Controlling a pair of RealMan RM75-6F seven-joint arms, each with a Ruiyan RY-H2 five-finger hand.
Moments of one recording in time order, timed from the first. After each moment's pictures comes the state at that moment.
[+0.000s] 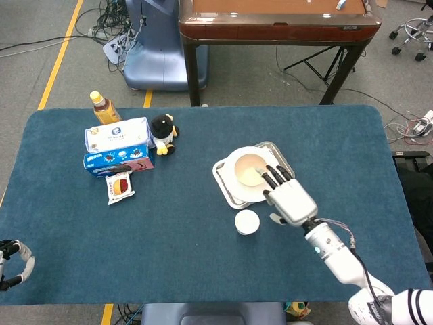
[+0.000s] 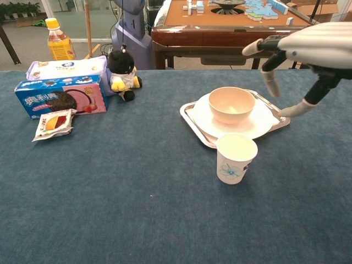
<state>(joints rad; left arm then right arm) 0.02 -1.01 0.01 -1.67 1.50 1.51 -0.15 0.70 -1.14 0.03 -1.94 -1.17 1.13 -0.63</state>
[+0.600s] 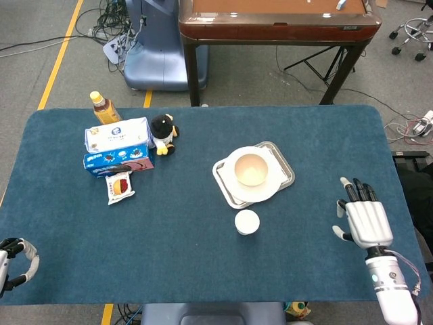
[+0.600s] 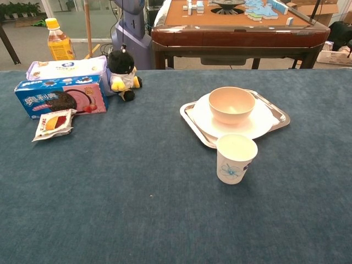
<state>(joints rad) 0.02 -1.05 0.01 -1.63 1.56 1.55 -0.16 0.38 -1.02 -0.06 -2.08 -1.10 1.45 -0.63</state>
